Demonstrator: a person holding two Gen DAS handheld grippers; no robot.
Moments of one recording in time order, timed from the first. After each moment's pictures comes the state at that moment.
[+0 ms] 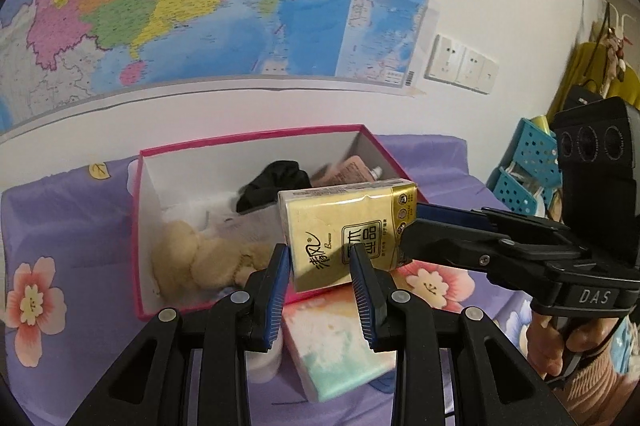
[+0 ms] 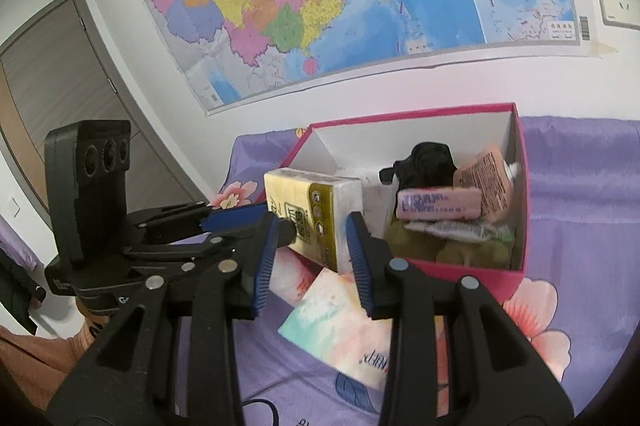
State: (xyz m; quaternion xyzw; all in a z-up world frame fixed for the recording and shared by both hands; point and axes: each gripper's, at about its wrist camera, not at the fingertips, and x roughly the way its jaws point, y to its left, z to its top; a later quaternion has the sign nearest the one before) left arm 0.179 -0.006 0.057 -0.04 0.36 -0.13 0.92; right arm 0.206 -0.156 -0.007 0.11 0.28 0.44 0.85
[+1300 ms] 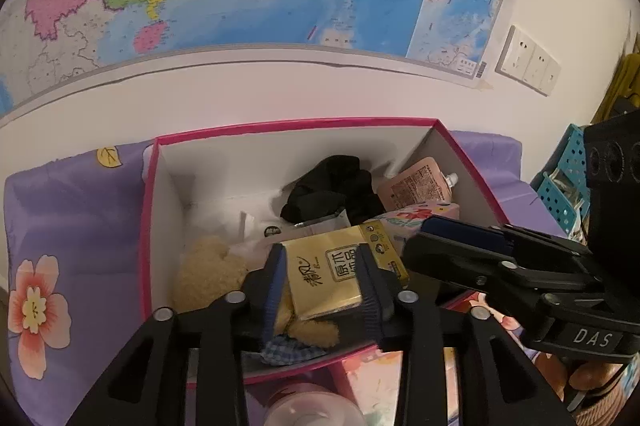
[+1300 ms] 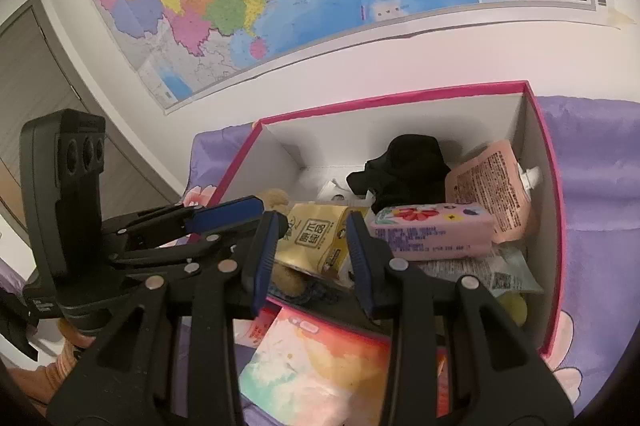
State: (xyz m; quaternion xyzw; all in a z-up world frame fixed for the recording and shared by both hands) left arm 0.242 0.016 0.031 -0.05 0.40 -0.07 0.91; right arm 0.266 -0.123 -0.029 0.12 0.33 0.39 0.85
